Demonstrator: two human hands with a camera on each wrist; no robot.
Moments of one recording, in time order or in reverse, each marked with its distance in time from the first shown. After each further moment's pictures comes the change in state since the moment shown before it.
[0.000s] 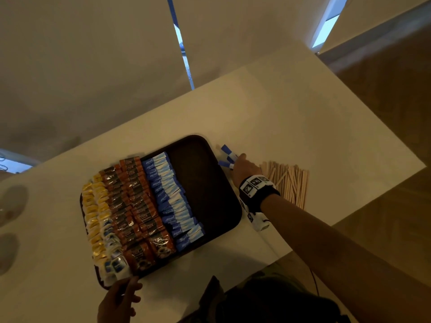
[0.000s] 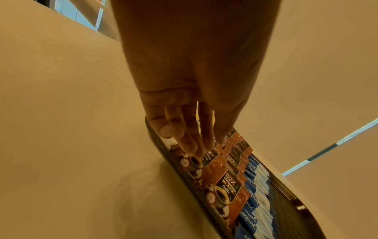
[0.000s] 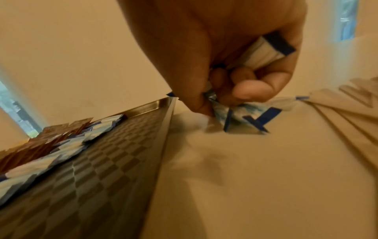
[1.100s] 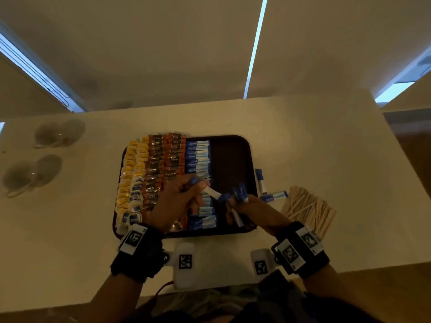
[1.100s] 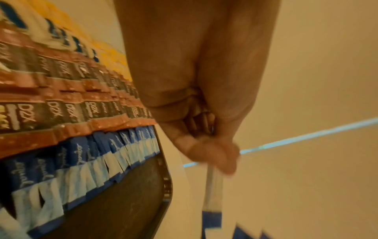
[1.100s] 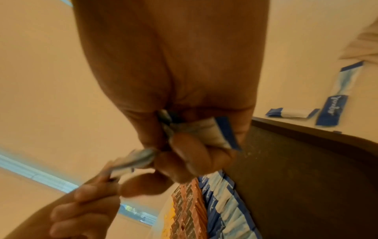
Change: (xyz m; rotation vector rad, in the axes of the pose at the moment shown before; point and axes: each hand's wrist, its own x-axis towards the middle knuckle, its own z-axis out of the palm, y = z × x) left_hand -0.009 0.138 0.038 -0.420 -0.447 0.456; right_hand -0.119 -0.033 -0.007 0.508 -0.764 -0.355
